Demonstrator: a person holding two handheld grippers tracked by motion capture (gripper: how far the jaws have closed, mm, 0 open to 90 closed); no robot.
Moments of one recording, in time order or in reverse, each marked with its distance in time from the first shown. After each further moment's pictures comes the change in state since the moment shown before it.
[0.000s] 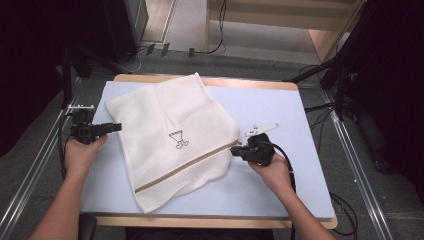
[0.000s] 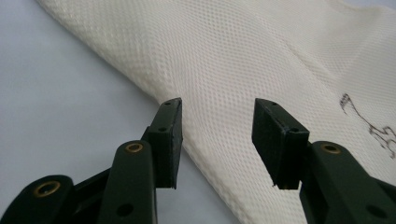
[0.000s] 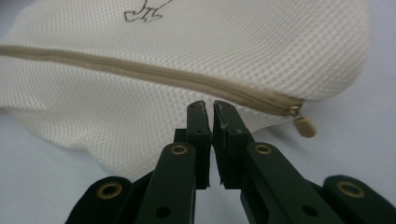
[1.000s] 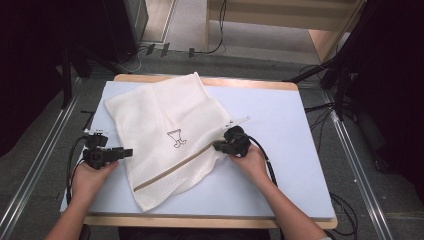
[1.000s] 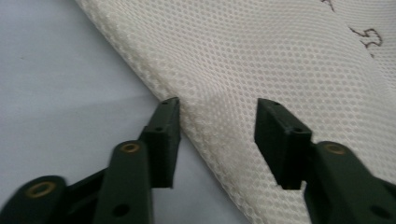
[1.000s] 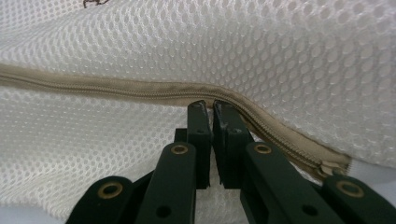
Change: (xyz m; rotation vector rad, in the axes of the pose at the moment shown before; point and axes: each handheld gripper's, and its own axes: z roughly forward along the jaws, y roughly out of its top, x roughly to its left) left arm -0.040 -0.054 0.010 0.116 0.016 0.016; right arm -0.003 0.029 0.074 0.078 -0.016 -0.013
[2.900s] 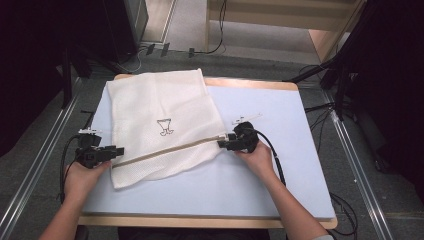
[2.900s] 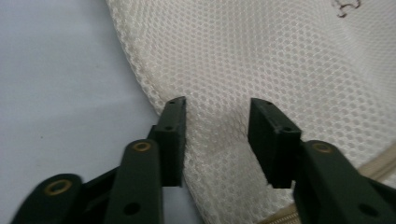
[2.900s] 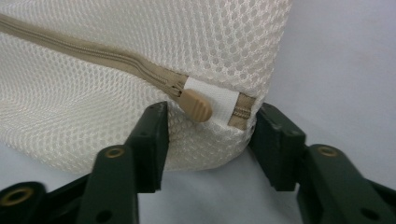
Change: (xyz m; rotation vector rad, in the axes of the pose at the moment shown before) left arm 0.014 -0.002 -0.010 -0.022 0.091 0.067; right arm -0.034 -0.008 -0.006 -0.060 0.000 0.078
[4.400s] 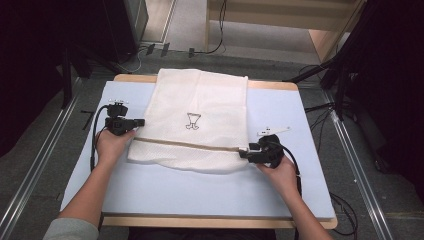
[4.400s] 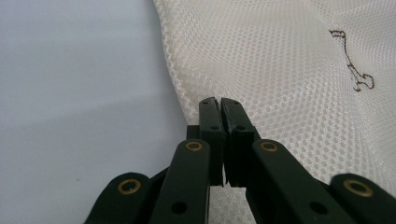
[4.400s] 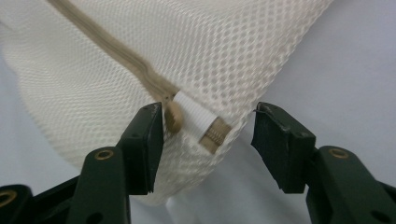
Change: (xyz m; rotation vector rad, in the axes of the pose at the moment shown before) left arm -0.018 0.089 0.060 -0.042 -0.093 0.031; right arm -0.005 -0.048 -0.065 -0.038 -0.099 0.058
